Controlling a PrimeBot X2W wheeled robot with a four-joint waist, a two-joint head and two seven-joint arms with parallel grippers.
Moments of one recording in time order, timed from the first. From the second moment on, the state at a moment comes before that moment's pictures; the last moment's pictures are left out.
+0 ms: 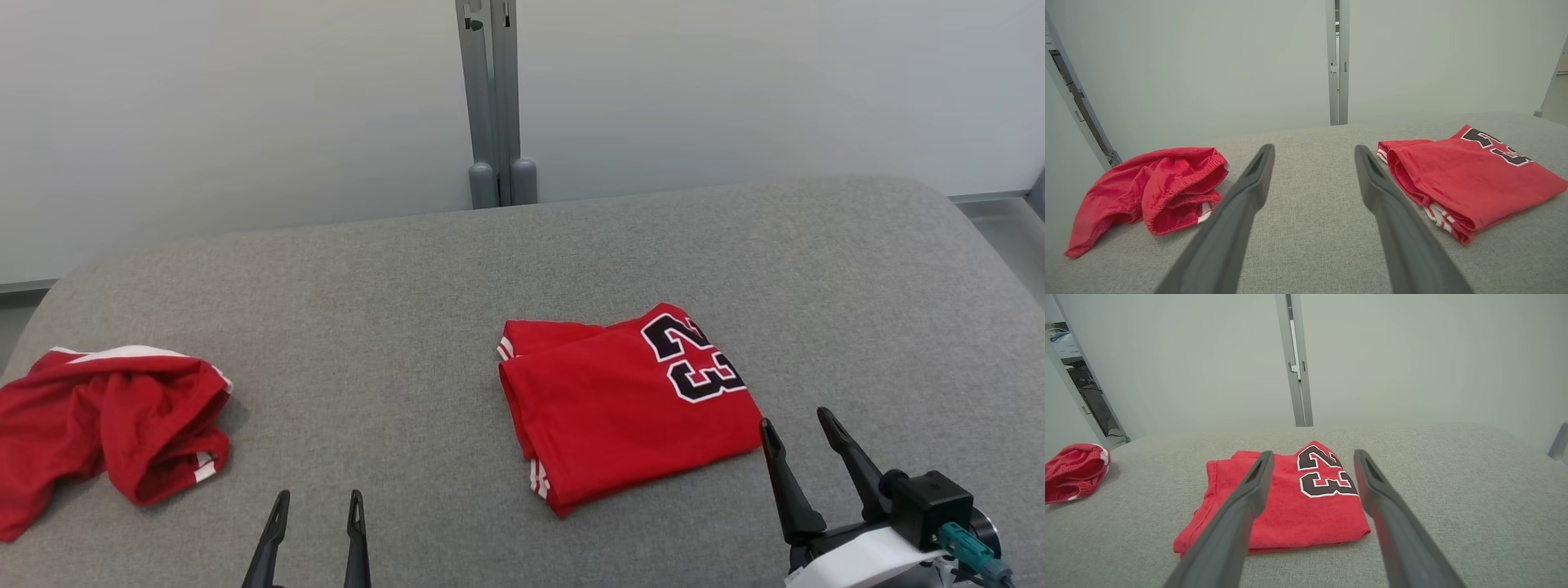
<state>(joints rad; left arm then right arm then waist) 0.28 0.05 -0.17 -0.04 -0.04 0.07 -0.26 0.08 -0.15 0.13 0.14 0.24 0.13 -0.26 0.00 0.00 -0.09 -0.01</state>
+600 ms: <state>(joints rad) 0.28 0.05 -0.16 -0.04 -0.05 0.07 -0.26 0.08 -0.14 0.13 0.15 0.25 0.13 -0.26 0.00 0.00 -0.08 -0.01</state>
